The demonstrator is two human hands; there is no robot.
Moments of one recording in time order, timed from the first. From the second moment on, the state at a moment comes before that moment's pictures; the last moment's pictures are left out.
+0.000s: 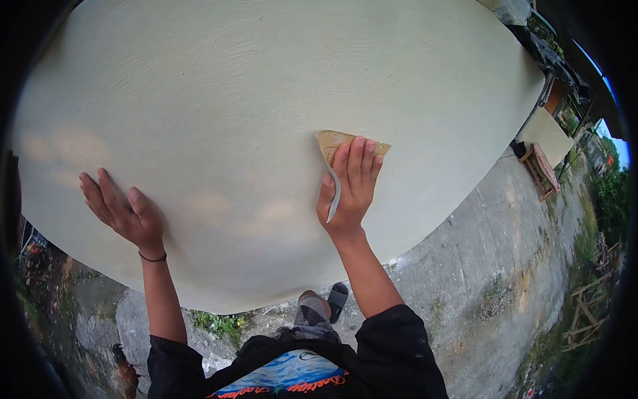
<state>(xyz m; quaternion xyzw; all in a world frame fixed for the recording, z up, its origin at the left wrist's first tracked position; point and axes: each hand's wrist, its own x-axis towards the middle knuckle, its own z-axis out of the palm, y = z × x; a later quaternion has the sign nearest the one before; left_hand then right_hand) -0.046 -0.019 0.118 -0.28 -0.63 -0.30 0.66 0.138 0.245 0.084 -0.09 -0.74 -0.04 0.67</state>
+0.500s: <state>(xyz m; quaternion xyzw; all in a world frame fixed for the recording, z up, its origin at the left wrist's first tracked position) -0.049 -0.020 0.119 -0.30 -0.61 -0.31 0.67 0.148 0.260 0.098 -0.12 -0.75 -0.07 0.64</state>
